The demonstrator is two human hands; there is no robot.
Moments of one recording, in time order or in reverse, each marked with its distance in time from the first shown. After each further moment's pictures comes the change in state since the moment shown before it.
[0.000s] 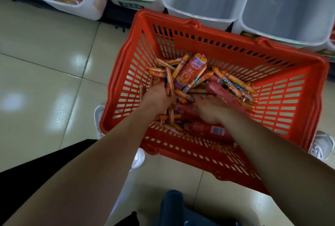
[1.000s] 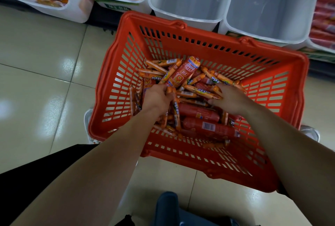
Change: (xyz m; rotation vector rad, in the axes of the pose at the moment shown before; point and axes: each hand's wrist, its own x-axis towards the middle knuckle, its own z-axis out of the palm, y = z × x) left_hand 0.001 0.021 0.025 -0.261 0.044 0.029; right_hand -0.046 0.067 -0.022 0.467 0.176 0.182
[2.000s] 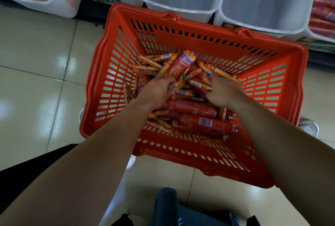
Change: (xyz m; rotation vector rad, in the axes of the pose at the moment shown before) left_hand 0.010 0.014 -0.007 0.374 -0.170 0.292; right_hand 0.010 -0.015 0.004 -0.206 0.110 0.062
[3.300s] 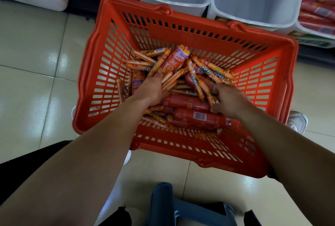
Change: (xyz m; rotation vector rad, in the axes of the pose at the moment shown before) left_hand -0.002 0.003 0.008 -0.022 -0.070 -0.177; right_hand -0.035 0.040 0.023 0.054 -0.024 0.016
